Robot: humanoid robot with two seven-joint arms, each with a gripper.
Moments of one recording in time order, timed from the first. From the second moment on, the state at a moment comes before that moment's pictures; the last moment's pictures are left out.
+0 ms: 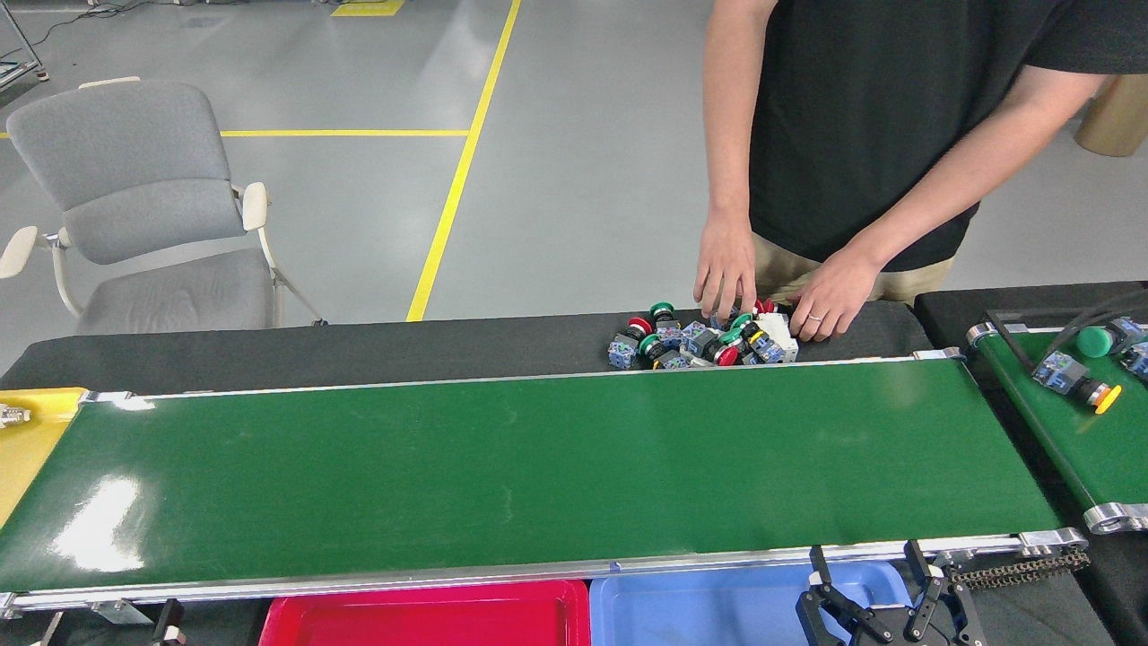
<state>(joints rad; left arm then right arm) 0.41 0.13 0.49 -1.76 -1.38 -0.28 0.04 0.30 0.08 -0.09 -1.76 1.51 -0.12 -0.10</state>
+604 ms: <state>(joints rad) 0.41 0.13 0.49 -1.76 -1.38 -0.27 0.05 0.28 0.08 -0.08 -1.76 1.51 -0.12 -0.11</state>
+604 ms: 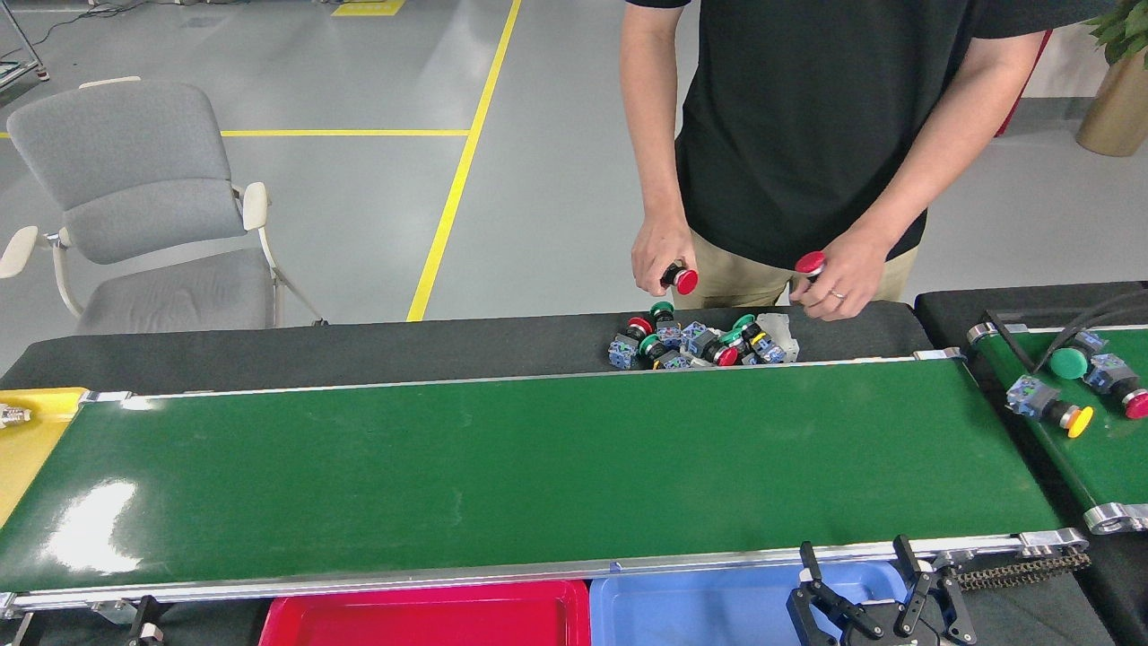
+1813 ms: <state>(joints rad) 0.41 0.12 0.47 -1.76 -1.38 -0.27 0.05 0.14 0.02 -0.20 -1.64 1.41 -0.03 0.10</state>
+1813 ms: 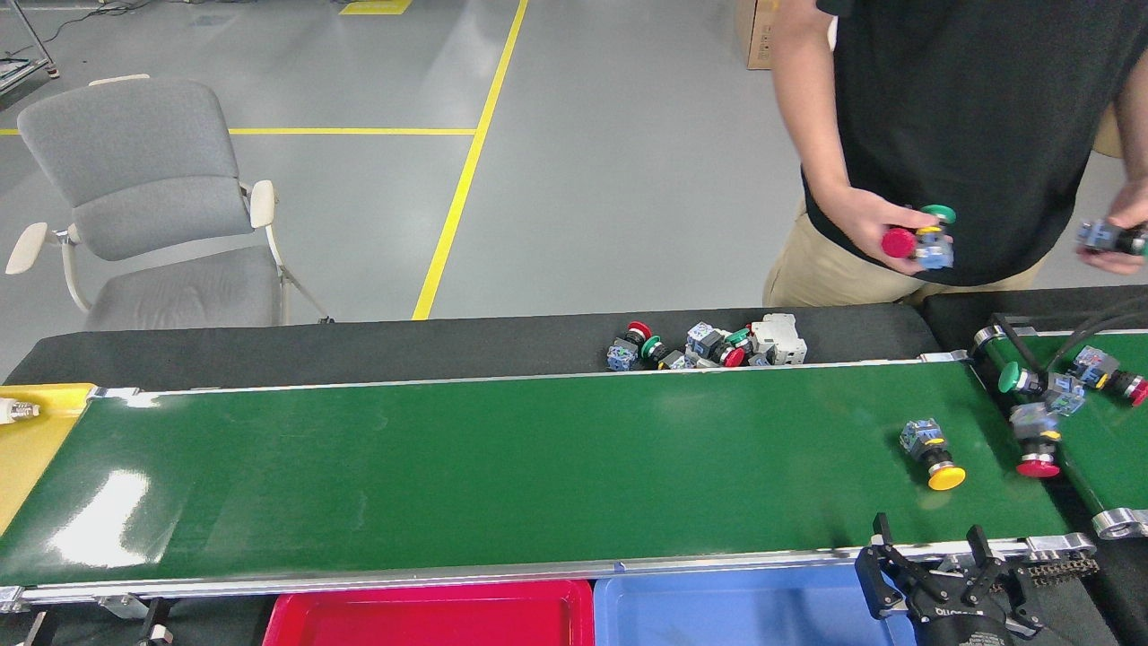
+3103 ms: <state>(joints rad) 0.40 0.12 0.45 -1.76 -1.39 -0.27 0.05 -0.03 0.01 0.04 -1.56 1.36 -0.45 0.17</state>
